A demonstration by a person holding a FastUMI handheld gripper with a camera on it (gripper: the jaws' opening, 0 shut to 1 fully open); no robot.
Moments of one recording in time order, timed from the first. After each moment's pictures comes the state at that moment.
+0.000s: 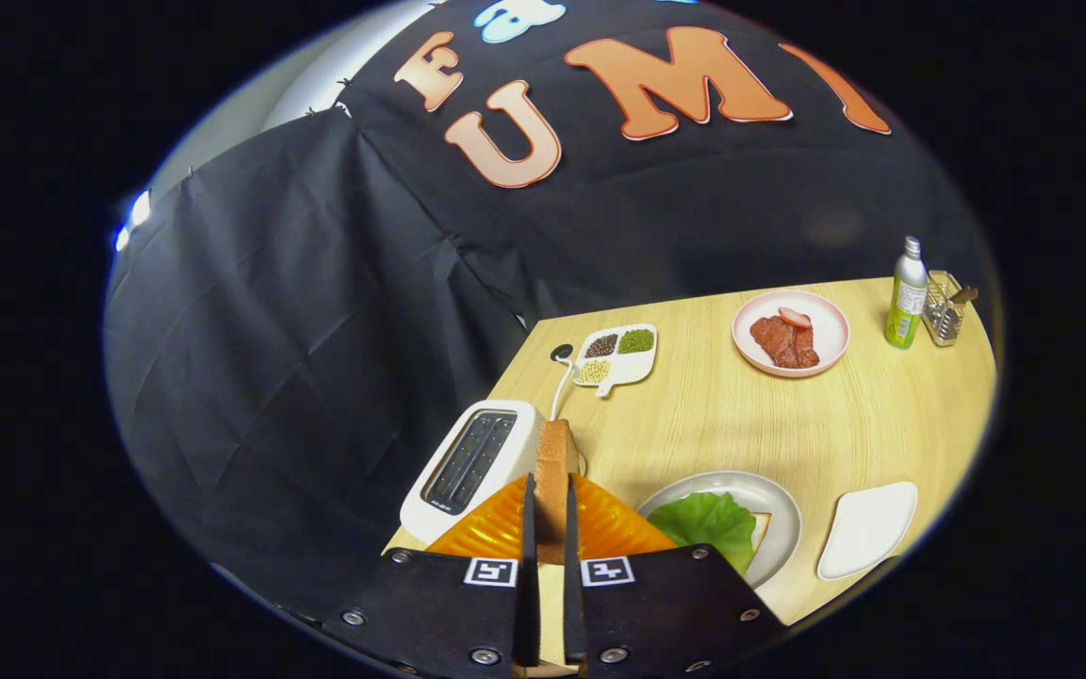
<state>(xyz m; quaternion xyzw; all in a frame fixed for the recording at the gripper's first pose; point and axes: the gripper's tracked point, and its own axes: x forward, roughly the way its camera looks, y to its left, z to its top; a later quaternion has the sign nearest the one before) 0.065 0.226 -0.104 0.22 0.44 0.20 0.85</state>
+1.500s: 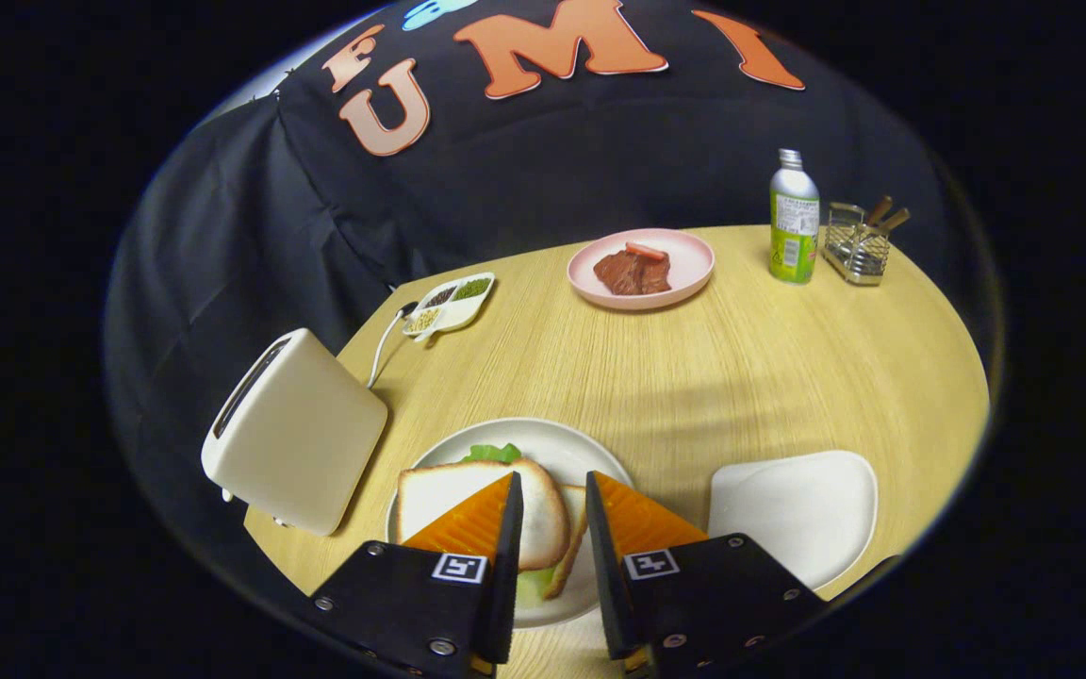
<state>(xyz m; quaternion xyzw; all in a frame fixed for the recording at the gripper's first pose) 0.049 0.101 -0.253 0.14 0.45 0.07 0.88</state>
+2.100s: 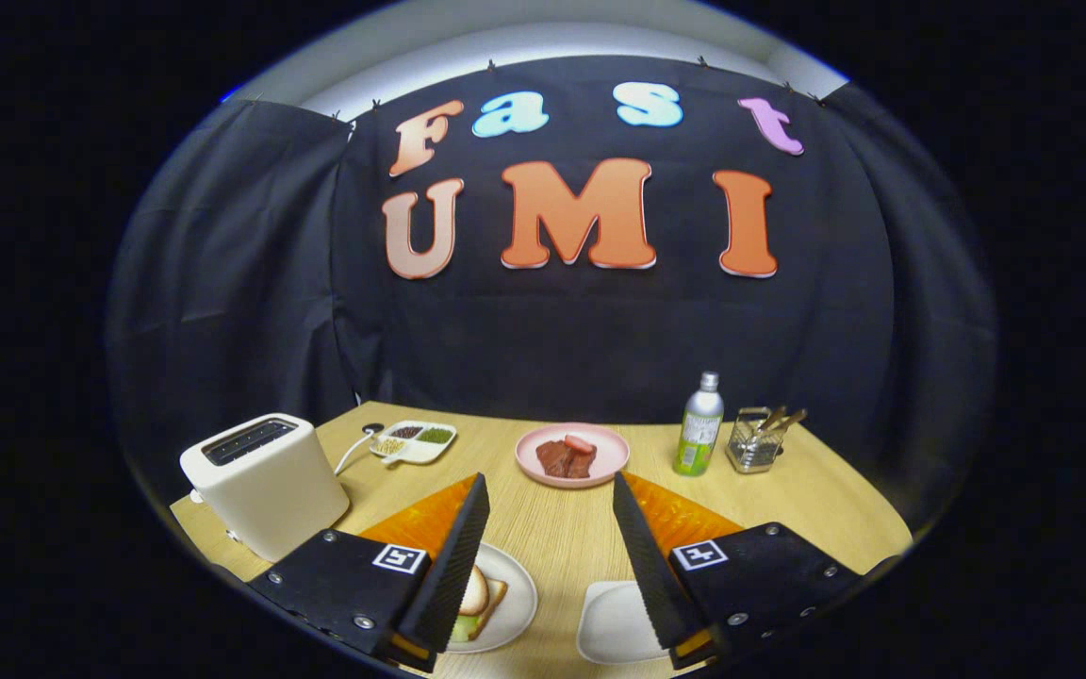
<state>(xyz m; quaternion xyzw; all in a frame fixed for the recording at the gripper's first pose) 0.065 0.047 -0.105 0.01 0.19 0.01 0.98</state>
